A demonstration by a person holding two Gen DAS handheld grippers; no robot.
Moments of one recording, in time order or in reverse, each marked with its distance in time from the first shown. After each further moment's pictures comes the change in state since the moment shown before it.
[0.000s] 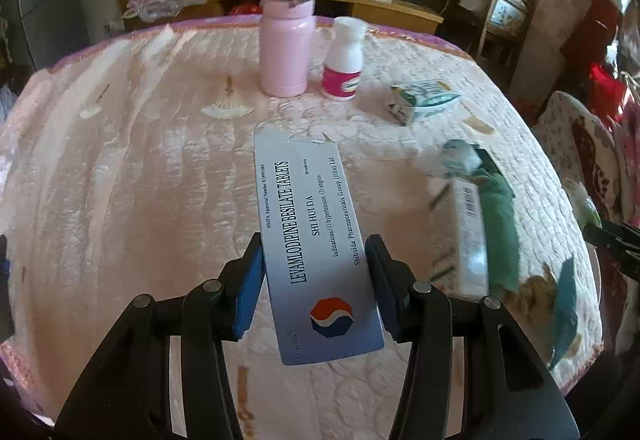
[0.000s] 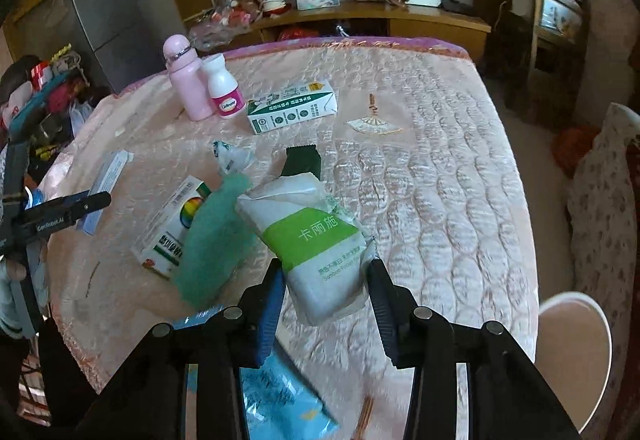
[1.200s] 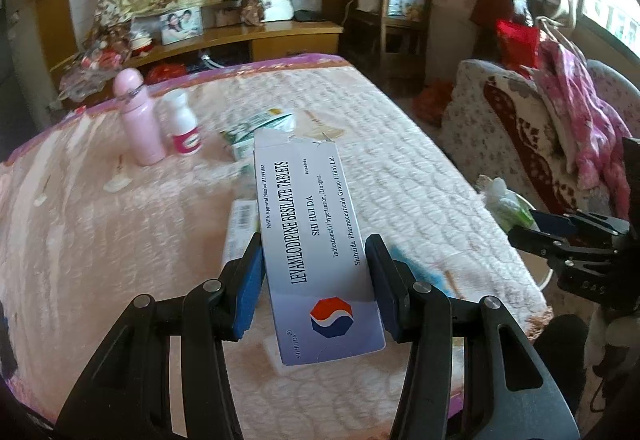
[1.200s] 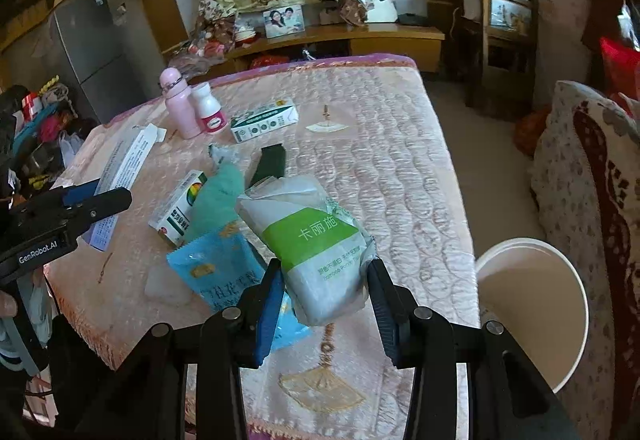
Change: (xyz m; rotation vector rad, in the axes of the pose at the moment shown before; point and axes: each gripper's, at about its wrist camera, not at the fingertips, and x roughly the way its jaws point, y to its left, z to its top) left arm -0.071 -0.172 -0.017 0.254 -0.100 -0.148; right arm -0.086 -0.028 -0.063 0.094 -0.088 -0.071
